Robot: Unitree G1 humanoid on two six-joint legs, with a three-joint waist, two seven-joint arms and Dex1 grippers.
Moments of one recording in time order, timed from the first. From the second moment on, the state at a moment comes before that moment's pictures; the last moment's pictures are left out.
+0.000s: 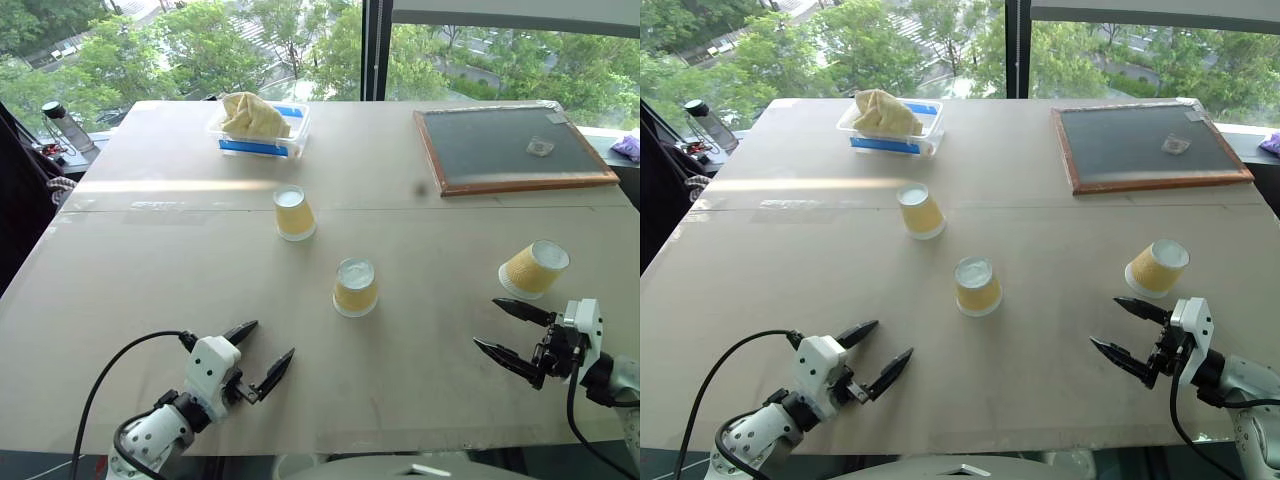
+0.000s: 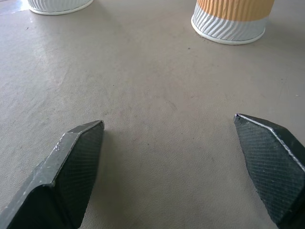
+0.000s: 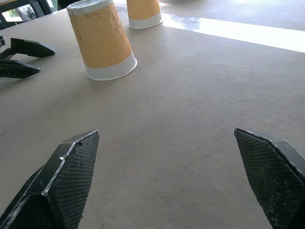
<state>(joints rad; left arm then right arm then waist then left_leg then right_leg) 0.56 0.48 0.11 -0.34 -0.27 -0.09 -0.66 0.28 -0.59 -0.26 -0.14 0.56 0.07 1.15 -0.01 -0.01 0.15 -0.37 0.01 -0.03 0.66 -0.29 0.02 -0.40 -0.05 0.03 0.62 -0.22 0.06</state>
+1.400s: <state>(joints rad) 0.26 0.86 0.30 -0.36 -0.73 0.19 -1.24 -0.35 -0.27 0.27 -0.06 0.33 0.19 0.98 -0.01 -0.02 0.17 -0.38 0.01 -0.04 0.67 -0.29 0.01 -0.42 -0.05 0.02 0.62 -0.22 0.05</state>
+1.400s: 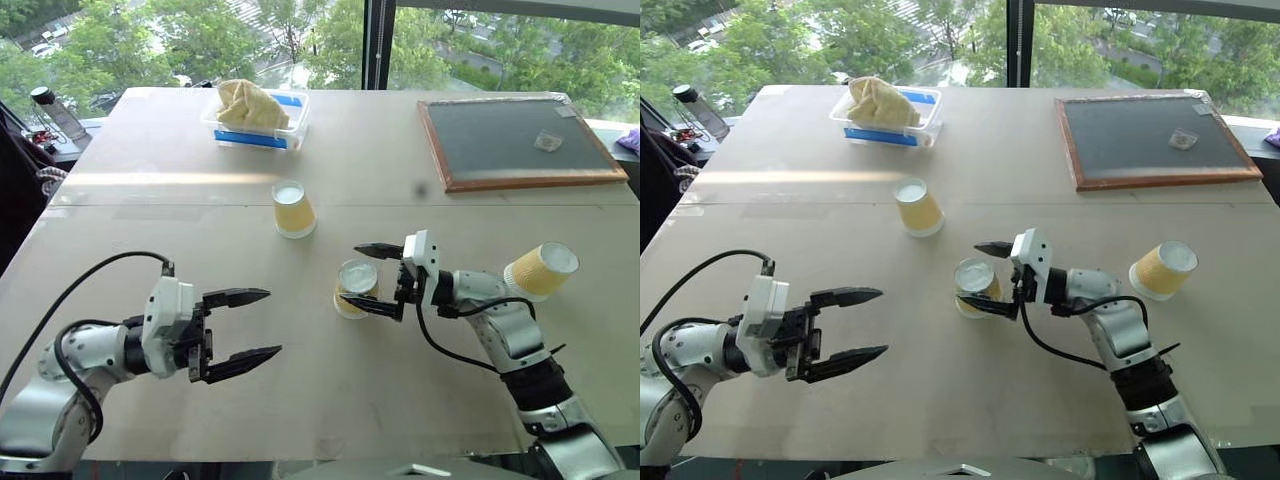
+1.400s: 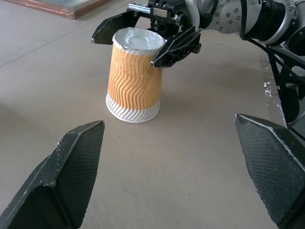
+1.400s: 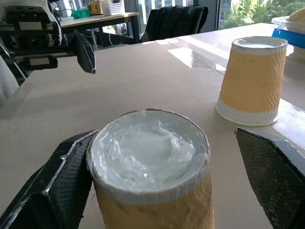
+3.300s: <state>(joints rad) -0.48 0.71 -0.04 -0.36 -0.77 0.63 -1.00 0.07 -0.50 -0.36 -0.59 0.36 0.34 0.58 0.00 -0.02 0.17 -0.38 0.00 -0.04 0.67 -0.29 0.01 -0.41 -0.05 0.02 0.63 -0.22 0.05</state>
